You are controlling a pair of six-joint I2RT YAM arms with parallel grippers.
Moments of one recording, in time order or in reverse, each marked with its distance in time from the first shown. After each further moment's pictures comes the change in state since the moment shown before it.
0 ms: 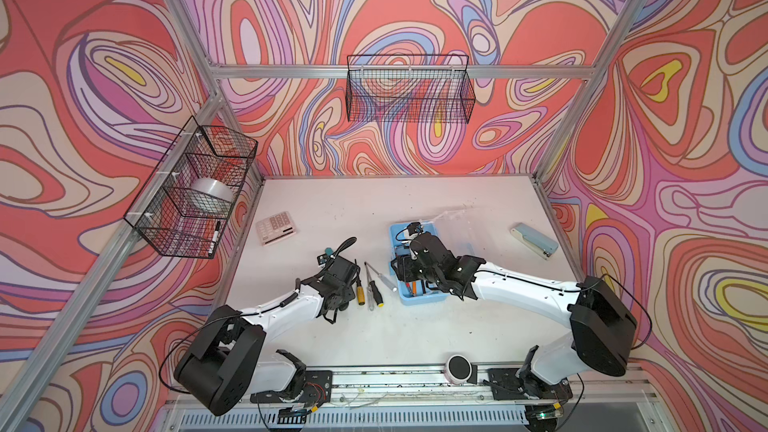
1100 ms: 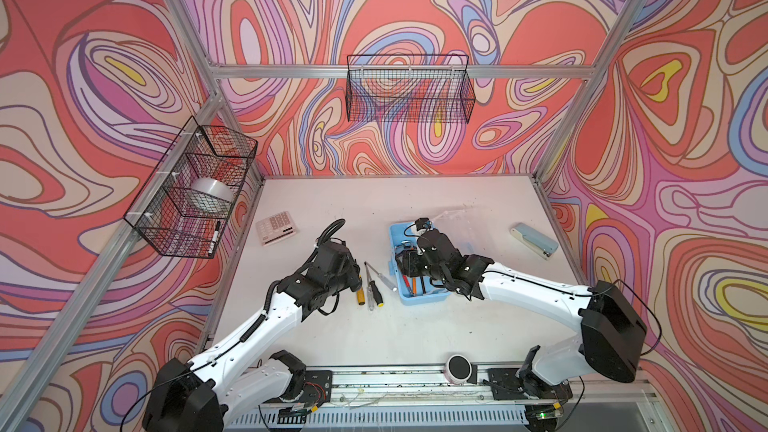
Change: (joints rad) left arm -0.021 -0.240 0.174 -0.070 0.198 -0.024; right arm -0.048 -0.105 -0.027 0.014 0.035 0.034
